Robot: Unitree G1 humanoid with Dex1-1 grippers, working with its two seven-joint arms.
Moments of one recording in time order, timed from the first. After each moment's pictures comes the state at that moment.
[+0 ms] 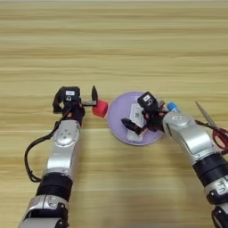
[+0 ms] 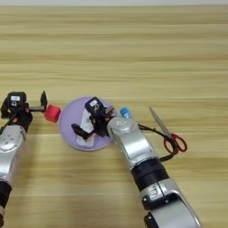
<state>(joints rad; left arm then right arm) -0.26 0.03 0.07 0.46 -0.01 -0.17 0.05 -0.41 -0.04 0.24 0.32 -0.01 0.51 0.49</state>
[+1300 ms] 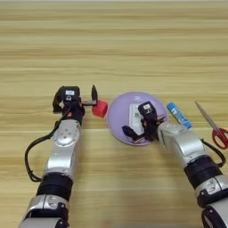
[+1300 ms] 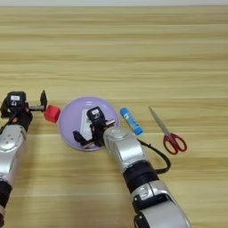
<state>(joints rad) -0.26 0.03 0.07 0.46 -0.01 -0.17 0.06 -0.41 0.03 0.19 0.46 0.02 0.56 0.35</state>
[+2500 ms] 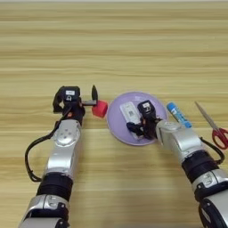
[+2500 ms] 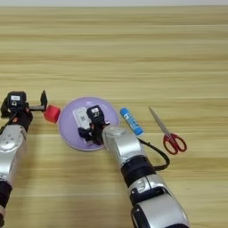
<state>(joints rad) -0.26 0.03 0.07 0.46 -0.01 -0.17 0.06 -0.46 0.04 0.17 0.57 0.02 0.53 0.33</state>
